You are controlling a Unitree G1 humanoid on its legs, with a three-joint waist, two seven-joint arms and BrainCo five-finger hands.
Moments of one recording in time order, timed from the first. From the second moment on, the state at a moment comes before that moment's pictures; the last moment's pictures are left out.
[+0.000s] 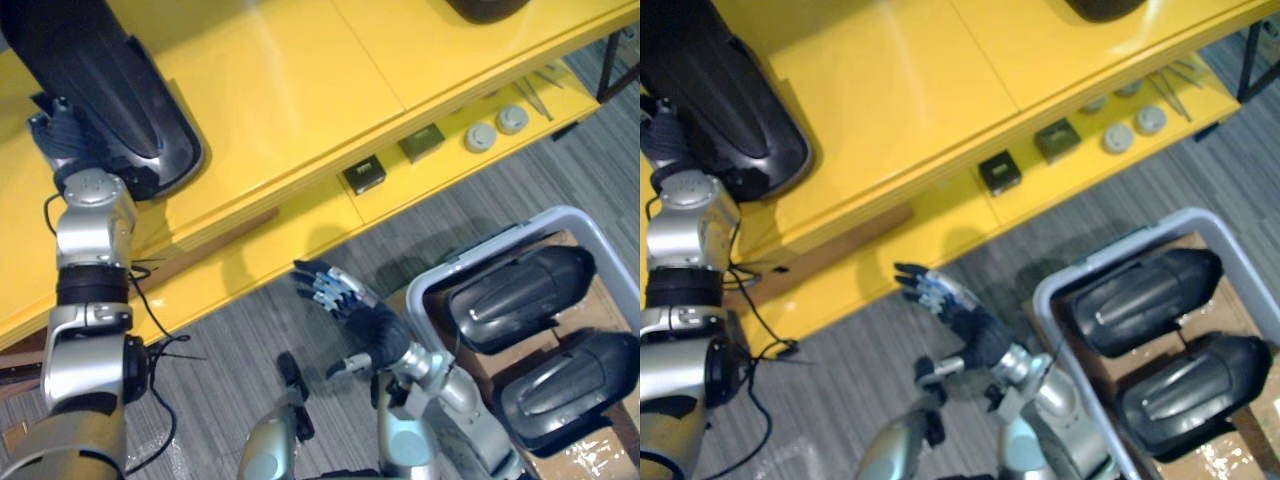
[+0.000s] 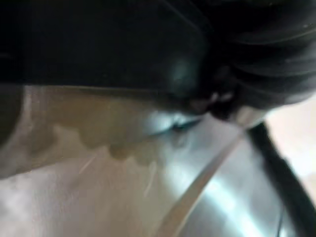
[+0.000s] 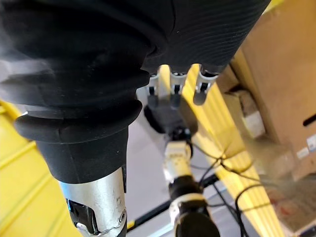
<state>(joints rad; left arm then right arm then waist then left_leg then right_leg) -0.93 0.62 0.14 0.59 -0.27 0.33 0.61 0.09 -0.30 0.51 -0.40 0.44 -0.18 0.38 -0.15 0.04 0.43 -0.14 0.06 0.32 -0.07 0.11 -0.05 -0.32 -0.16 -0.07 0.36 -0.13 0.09</state>
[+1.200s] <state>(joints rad) -0.82 0.71 0.12 0.69 -0.23 -0.11 0.72 0.18 -0.28 0.48 -0.21 0.41 -0.35 0.26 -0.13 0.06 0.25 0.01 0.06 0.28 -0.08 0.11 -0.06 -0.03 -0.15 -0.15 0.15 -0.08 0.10</state>
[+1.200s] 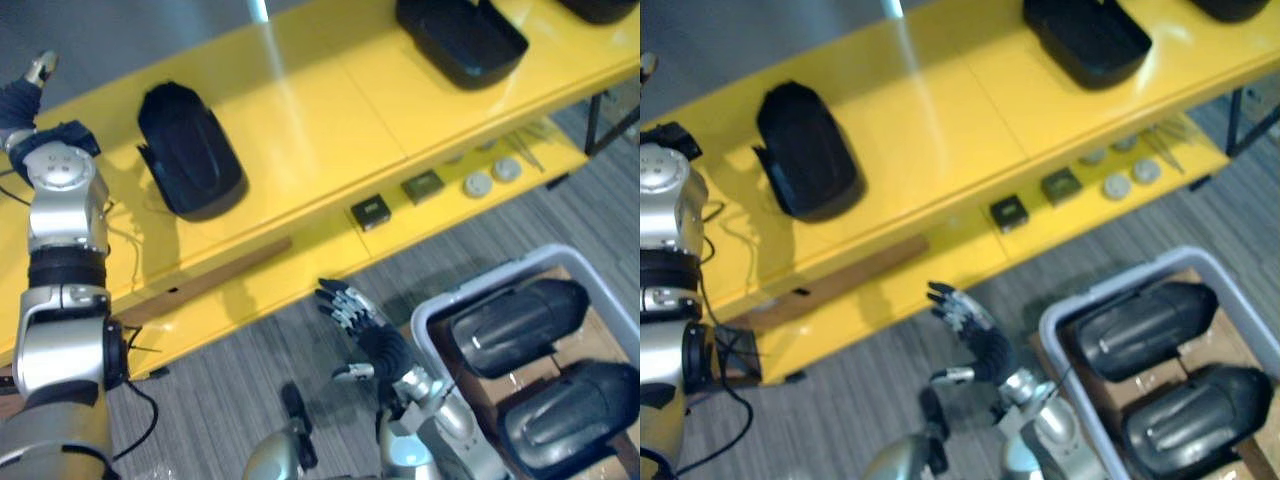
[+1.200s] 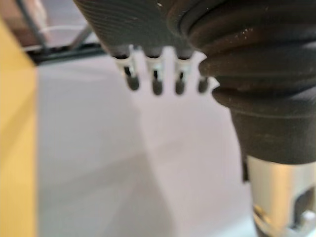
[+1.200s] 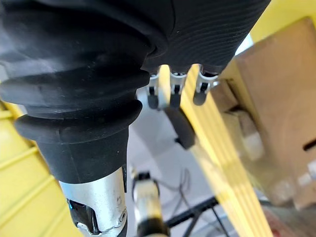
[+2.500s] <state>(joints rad) 0.29 -0.01 0.18 -0.13 -0.15 -0.54 0.42 0.16 -0.10 0.25 0.06 0.33 -0.46 -0.05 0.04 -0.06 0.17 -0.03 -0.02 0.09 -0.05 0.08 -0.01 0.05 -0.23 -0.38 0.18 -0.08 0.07</state>
